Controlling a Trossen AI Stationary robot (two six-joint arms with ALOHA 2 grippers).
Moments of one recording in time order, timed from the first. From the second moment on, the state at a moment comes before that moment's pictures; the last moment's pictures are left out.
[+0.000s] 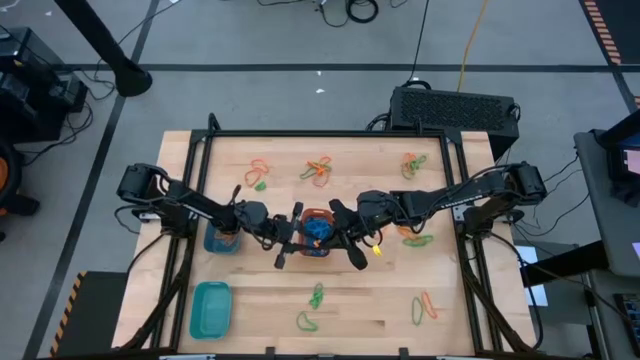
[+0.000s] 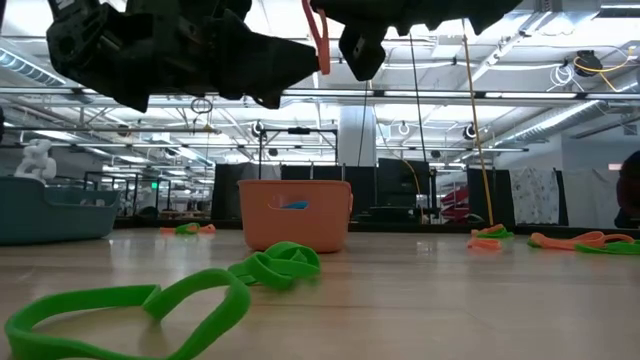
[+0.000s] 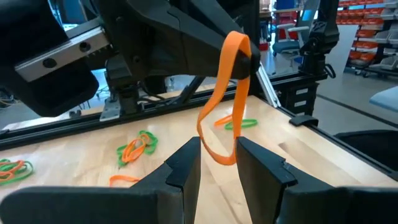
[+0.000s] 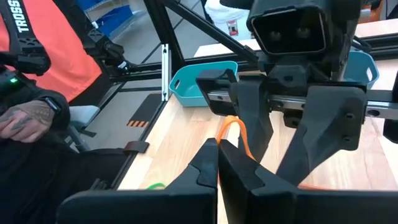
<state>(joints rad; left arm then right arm) -0.12 1.63 0.54 1.05 0.21 0.14 0.11 1.56 1.00 0.24 -0.29 0.22</state>
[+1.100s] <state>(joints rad) -0.13 1.63 0.58 1.01 0.19 0.15 0.10 1.56 1.00 0.24 -0.31 0.22</state>
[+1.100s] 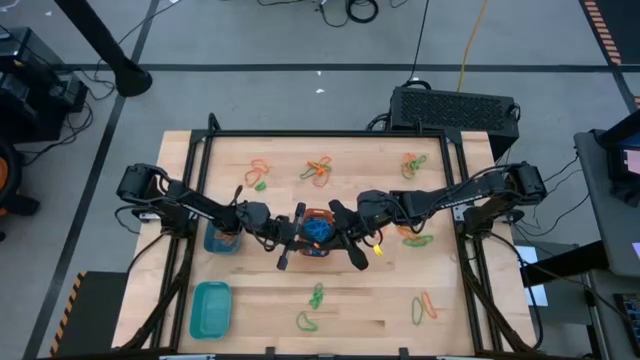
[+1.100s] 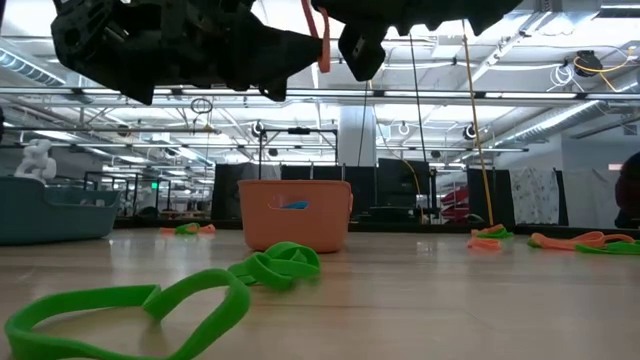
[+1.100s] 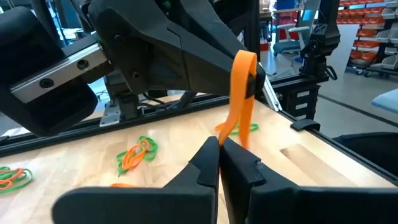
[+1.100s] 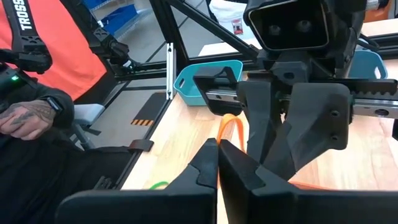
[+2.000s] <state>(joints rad) -0.19 1.38 0.58 0.37 -0.01 0.03 0.04 1.56 1.00 -0.22 -0.40 0.09</state>
